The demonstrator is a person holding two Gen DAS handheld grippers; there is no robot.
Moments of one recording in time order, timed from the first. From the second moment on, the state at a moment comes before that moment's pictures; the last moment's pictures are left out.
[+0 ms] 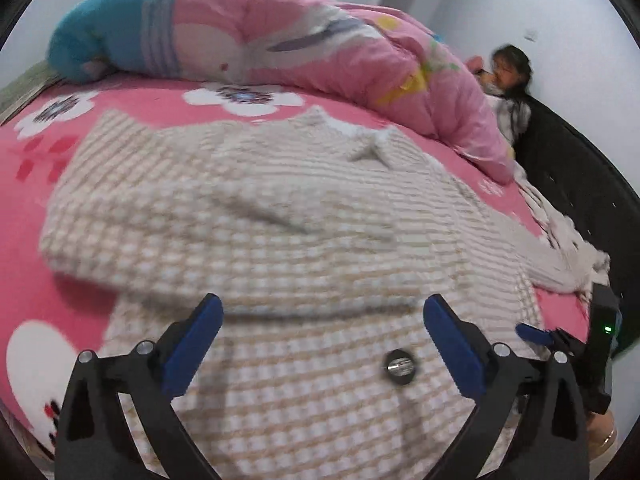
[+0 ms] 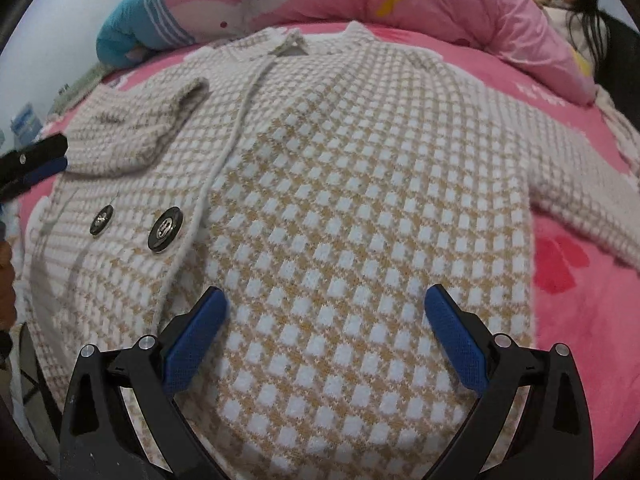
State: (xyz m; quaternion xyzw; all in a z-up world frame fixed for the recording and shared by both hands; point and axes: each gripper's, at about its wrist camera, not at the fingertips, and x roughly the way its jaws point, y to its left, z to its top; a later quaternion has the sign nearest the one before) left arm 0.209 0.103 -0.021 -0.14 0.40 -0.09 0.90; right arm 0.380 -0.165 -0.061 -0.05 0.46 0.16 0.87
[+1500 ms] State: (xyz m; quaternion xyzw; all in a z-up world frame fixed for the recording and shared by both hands) left arm 0.186 0.163 -0.053 -0.12 0.40 0.01 0.91; right arm 0.475 -0.011 -0.012 0.10 0.49 0.35 0.79
